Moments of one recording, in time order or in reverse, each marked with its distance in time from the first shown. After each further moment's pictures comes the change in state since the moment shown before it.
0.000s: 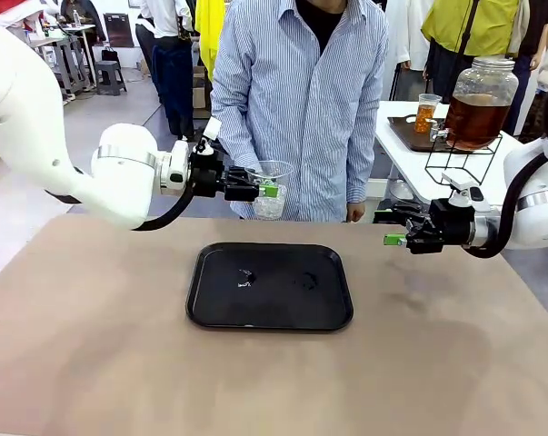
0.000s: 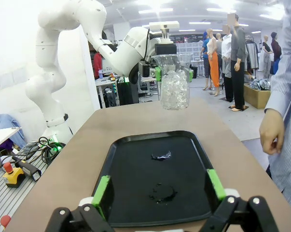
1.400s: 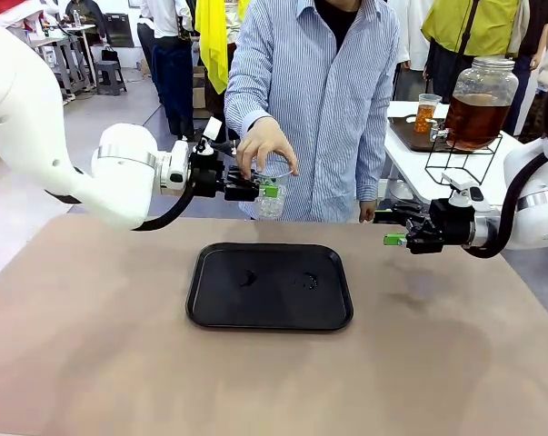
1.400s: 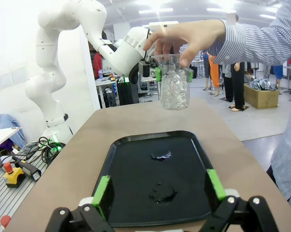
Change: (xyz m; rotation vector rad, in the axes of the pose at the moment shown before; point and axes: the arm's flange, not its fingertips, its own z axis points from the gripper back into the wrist) left arm 0.000 0.000 0.000 0.000 0.000 0.000; right arm 0.000 0.000 0.000 0.000 0.000 0.000
